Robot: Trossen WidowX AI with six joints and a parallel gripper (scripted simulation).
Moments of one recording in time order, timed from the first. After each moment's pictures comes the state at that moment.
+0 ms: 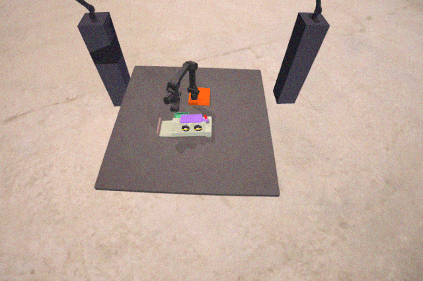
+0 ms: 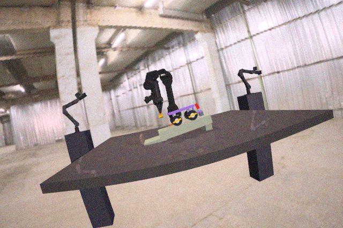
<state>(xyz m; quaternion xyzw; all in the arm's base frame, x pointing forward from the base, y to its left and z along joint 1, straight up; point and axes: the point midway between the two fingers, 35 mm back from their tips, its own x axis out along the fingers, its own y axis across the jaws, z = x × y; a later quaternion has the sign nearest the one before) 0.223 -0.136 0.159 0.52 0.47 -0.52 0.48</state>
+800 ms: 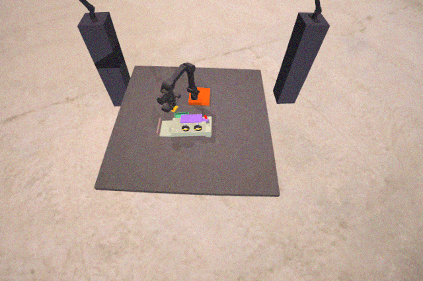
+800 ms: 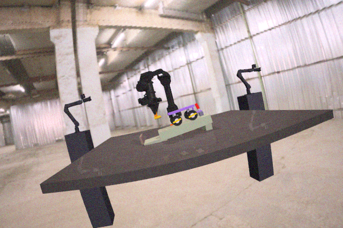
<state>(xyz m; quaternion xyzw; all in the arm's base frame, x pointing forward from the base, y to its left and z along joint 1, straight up) 0.230 -0.170 0.159 0.62 0.36 -0.61 0.35</state>
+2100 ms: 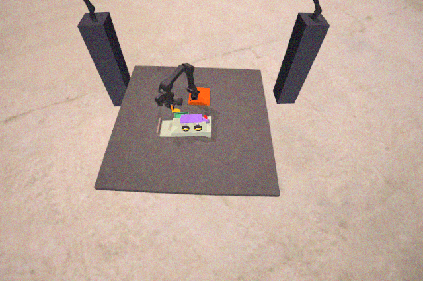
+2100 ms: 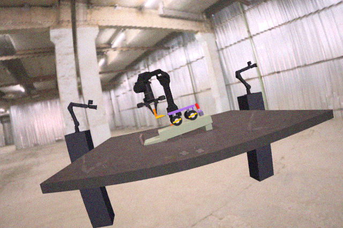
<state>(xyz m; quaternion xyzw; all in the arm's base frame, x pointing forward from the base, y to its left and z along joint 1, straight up) 0.231 -0.174 0.159 0.71 0.01 -0.70 -0.06</state>
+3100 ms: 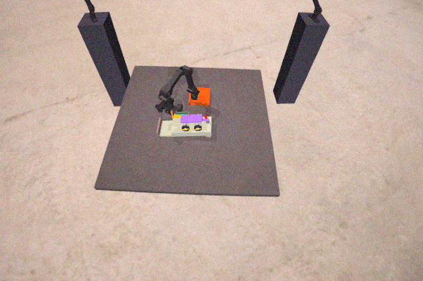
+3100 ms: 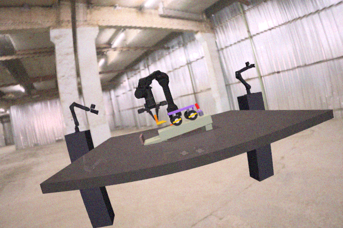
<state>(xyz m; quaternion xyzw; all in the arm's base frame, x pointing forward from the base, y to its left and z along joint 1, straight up) 0.259 -0.177 0.124 0.72 0.00 -0.70 -0.06</state>
